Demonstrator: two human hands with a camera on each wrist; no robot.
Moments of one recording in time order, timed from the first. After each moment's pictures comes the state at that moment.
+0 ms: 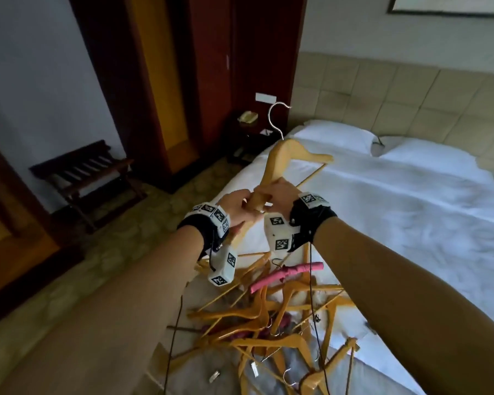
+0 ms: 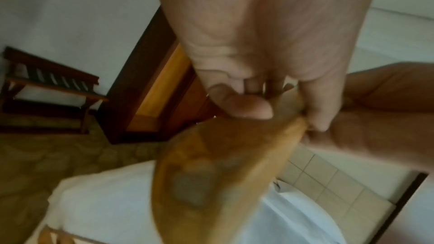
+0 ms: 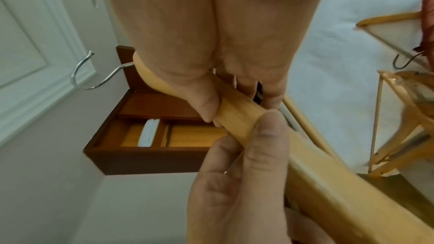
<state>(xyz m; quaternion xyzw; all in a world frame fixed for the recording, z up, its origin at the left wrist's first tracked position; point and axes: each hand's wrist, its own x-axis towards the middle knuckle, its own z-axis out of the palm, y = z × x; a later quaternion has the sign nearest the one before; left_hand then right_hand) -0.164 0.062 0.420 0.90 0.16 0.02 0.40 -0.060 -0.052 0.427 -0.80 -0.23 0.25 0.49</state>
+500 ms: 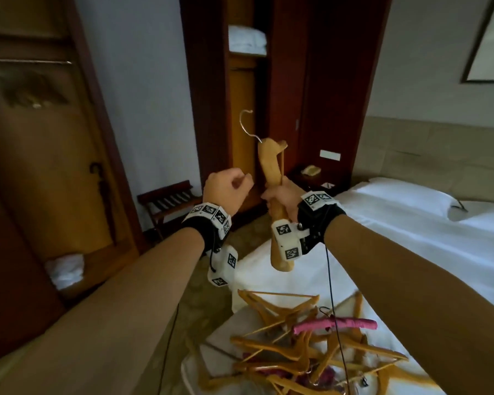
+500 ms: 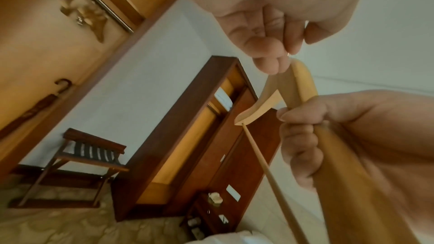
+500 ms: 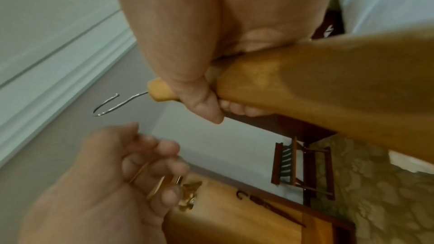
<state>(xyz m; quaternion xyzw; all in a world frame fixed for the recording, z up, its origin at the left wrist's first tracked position) -0.320 0.063 0.550 0.82 0.22 0.45 0.27 -0.185 -0.032 0.558 -0.70 -0.32 0.31 0.56</state>
